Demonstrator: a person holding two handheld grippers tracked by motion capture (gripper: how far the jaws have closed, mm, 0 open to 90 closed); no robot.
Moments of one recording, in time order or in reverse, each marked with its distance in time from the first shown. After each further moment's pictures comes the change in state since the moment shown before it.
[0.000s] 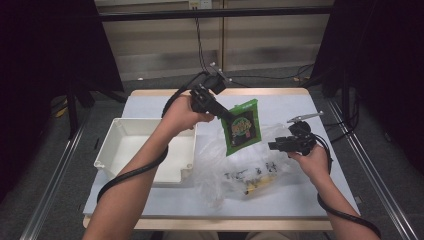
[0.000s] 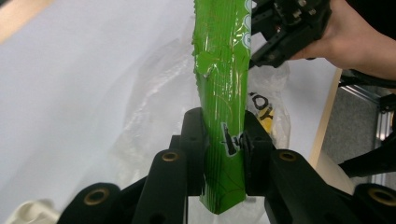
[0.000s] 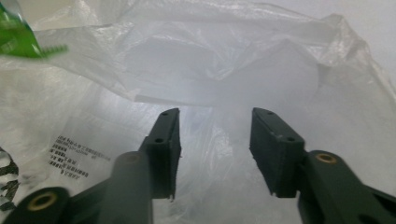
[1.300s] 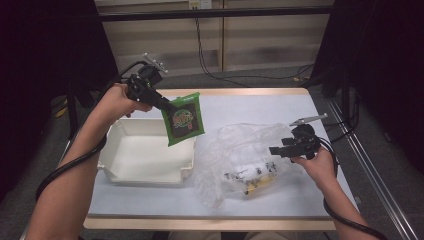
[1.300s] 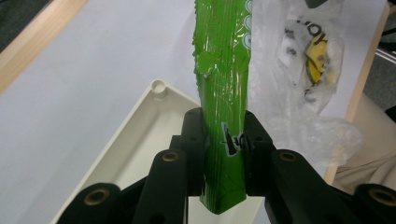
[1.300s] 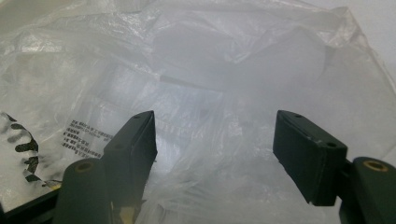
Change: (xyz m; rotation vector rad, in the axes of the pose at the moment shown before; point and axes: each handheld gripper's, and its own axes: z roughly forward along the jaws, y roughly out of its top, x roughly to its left) left arm 0.072 -0.082 -0.097 0.069 0.083 0.020; right arm 0.011 -0.005 -0.016 0.010 -0.014 -0.035
